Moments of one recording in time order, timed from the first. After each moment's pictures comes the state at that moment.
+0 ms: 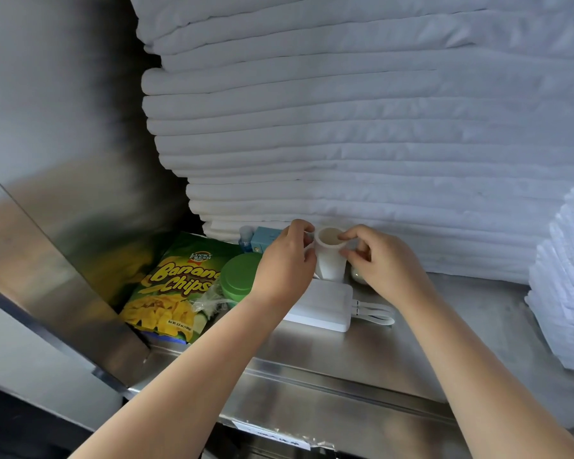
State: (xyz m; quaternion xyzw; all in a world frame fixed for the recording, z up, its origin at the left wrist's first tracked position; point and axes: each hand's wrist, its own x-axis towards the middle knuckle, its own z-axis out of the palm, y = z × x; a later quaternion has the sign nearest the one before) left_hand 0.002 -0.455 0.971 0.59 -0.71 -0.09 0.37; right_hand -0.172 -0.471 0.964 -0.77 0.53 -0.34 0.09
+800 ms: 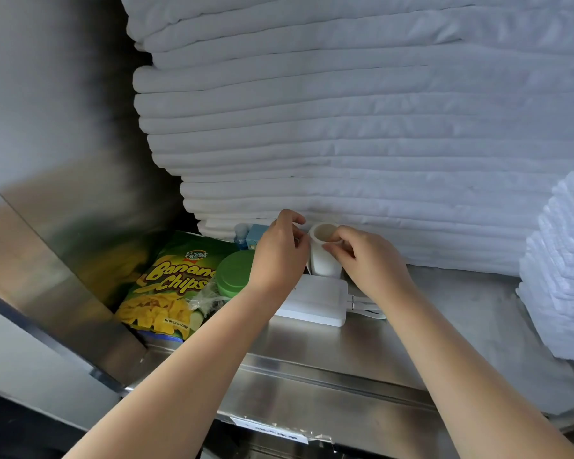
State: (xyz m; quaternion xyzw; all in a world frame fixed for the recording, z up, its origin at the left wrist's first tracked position) left_hand 0.002 -0.464 0.971 0.61 -0.66 -0.14 0.42; right_hand -0.156 -0.467 0.962 -0.77 0.54 -0.35 0.07
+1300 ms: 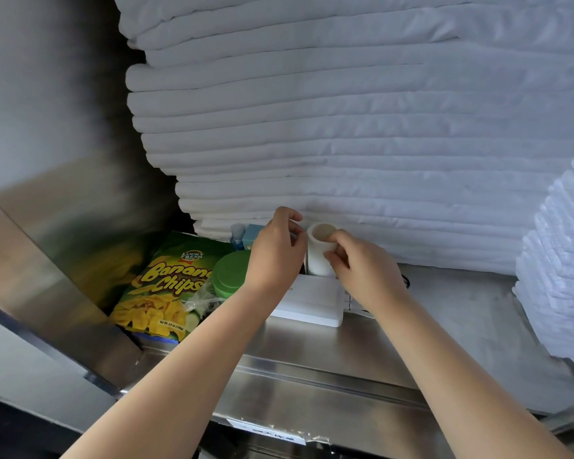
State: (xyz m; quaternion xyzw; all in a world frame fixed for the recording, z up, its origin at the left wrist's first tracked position) left_hand 0.002 -0.465 0.973 0.60 -0.66 -0.14 0.43; right_hand -0.155 -0.460 0.952 -0.78 0.53 -0.34 0.04
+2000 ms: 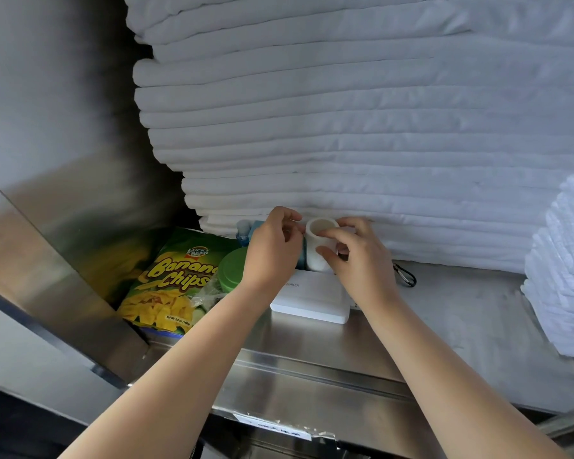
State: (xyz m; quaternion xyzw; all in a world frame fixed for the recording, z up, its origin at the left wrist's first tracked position) left_hand 0.014 -0.460 0.974 0.60 -0.62 -0.21 0.46; right_hand -0.135 -0.464 0.944 -0.73 0.51 -0.45 0.06
